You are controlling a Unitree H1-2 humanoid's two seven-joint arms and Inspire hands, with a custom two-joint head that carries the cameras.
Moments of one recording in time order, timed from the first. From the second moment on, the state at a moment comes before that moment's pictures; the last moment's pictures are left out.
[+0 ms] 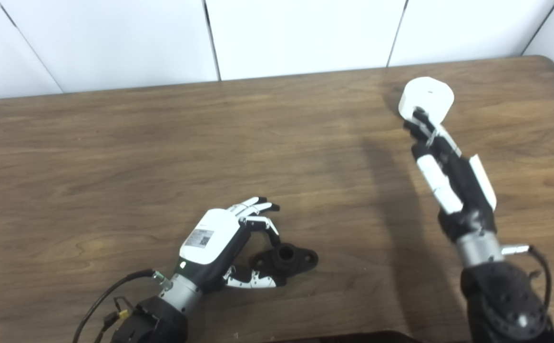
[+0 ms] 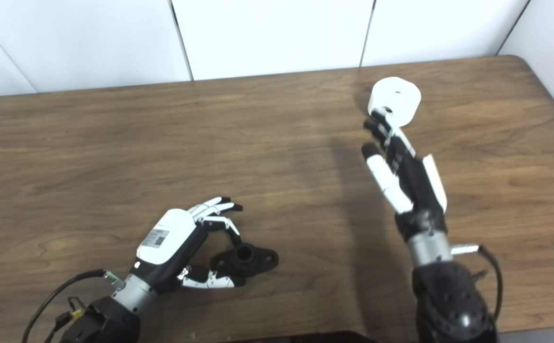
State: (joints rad) left arm 0.11 0.25 -0.39 -0.31 0.78 -0.10 -0.21; right arm 0.15 -0.17 -0.05 -0.60 0.01 0.33 -0.05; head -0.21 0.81
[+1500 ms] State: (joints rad) left arm 0.12 0.30 -0.39 -0.23 0.75 -0.21 -0.12; right arm -0.40 -0.53 -0.01 -0.16 -0.67 0.47 0.32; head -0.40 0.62
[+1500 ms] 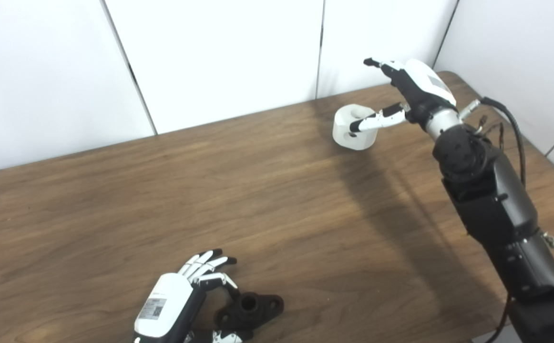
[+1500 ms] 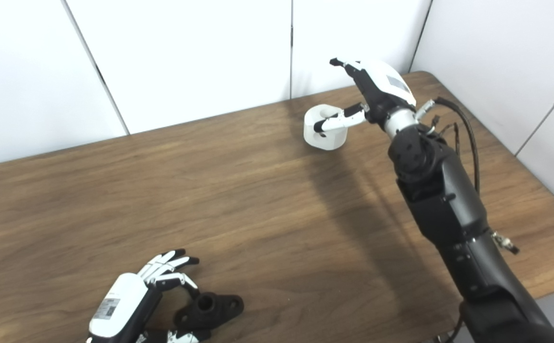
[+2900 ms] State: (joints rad) left arm 0.13 0.30 -0.40 -0.25 0.76 -0.18 -0.13; right arm -0.56 -0.51 0.09 0.13 -0.92 0.47 0.59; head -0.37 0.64
